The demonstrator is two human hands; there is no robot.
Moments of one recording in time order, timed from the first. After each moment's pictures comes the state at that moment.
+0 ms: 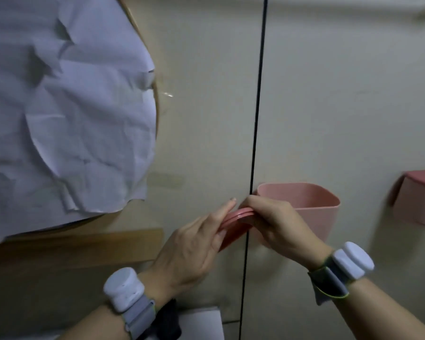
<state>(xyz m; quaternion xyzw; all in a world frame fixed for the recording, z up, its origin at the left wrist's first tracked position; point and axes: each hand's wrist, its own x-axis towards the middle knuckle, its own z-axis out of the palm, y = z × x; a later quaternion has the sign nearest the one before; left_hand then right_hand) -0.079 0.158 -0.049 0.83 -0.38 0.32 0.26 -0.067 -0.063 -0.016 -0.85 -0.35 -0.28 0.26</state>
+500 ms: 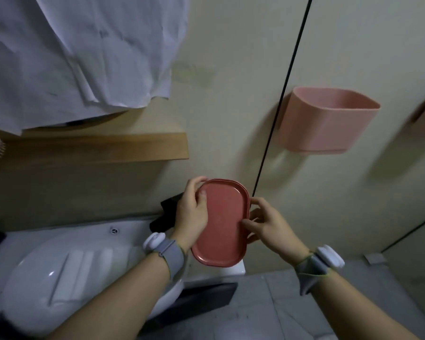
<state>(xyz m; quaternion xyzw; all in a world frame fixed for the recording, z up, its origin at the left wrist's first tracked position) -0.100 0.204 -0.222 0.79 -0.05 0.13 0.60 -0.137 0.006 -0.217 -0.82 -0.01 0.06 0.57</state>
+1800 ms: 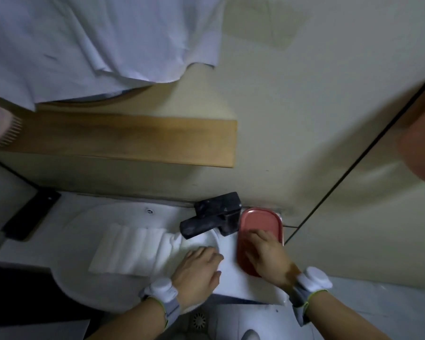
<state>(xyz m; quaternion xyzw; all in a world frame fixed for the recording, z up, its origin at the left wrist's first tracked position) -0.126 0.288 -0.378 0.98 -0.16 -0.12 0.08 -0.048 0.068 -0.355 -0.94 -0.24 0.15 0.20</state>
